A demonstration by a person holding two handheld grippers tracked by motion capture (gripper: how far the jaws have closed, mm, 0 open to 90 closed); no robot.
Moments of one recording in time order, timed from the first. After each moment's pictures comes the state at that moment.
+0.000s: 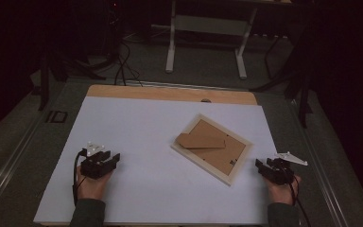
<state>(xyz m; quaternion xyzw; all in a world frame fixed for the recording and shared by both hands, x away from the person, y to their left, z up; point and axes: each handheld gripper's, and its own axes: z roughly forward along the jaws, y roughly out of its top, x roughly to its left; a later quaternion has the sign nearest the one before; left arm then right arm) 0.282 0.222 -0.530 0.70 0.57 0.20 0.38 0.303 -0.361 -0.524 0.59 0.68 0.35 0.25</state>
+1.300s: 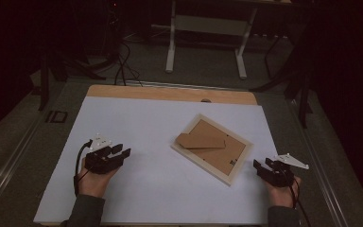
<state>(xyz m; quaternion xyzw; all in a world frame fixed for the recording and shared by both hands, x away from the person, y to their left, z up) 0.281 0.196 -0.474 0.73 0.48 0.18 0.44 0.291 -0.353 -0.514 0.57 0.69 0.37 0.26</state>
